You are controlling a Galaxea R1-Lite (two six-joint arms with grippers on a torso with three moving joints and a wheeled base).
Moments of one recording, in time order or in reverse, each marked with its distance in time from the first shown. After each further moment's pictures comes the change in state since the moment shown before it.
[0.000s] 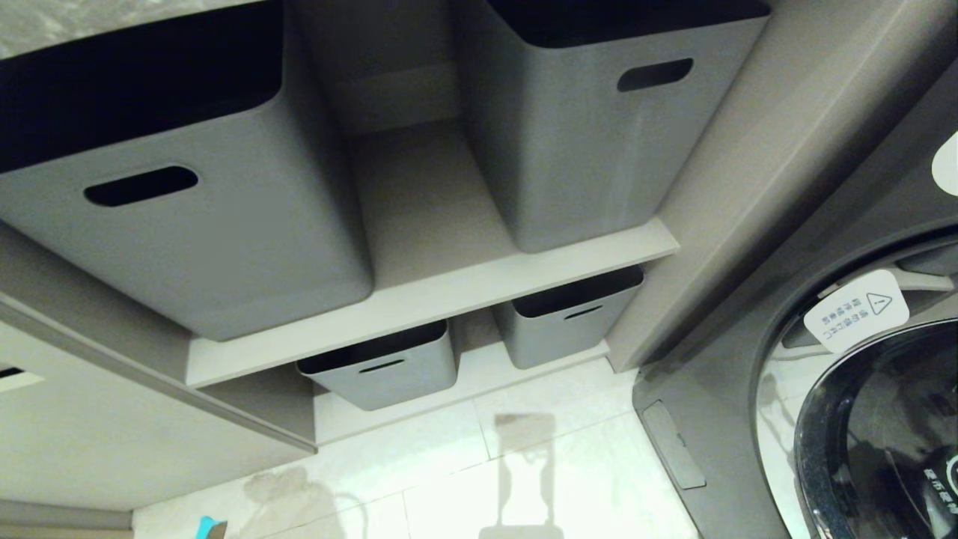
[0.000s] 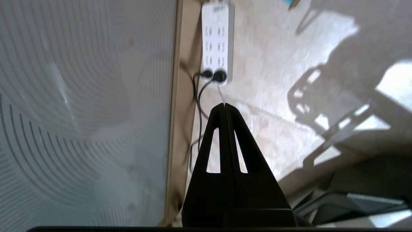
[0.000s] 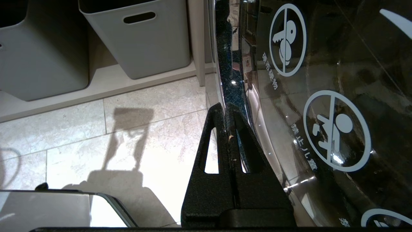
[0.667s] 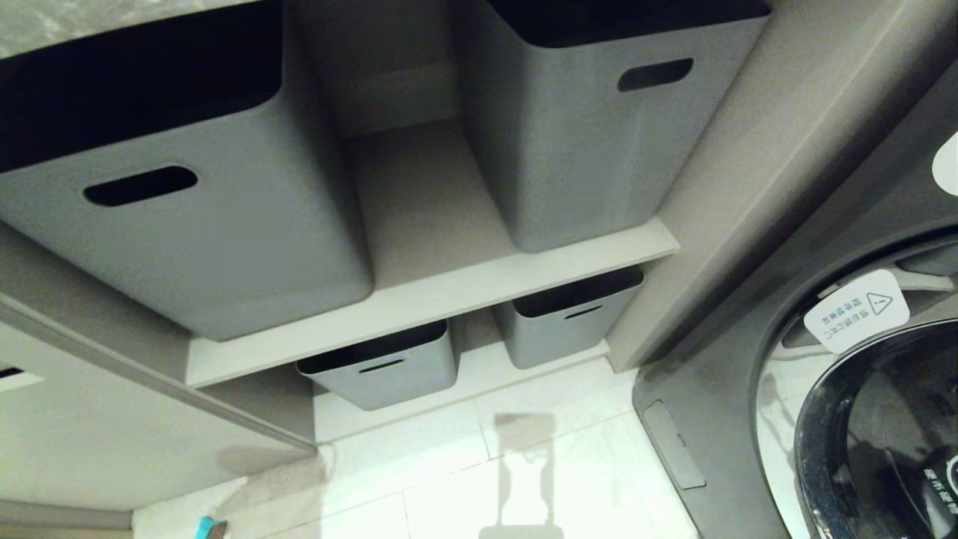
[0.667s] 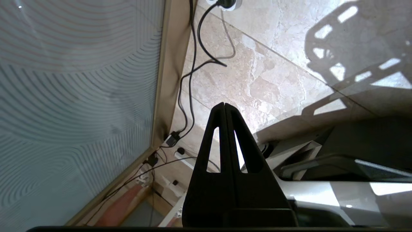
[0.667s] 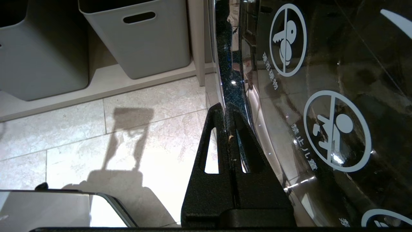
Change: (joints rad) left arm 0.434 0.394 -0.029 -0.100 -0.158 0.169; right arm 0.000 0.000 0.000 0.000 0.000 0.000
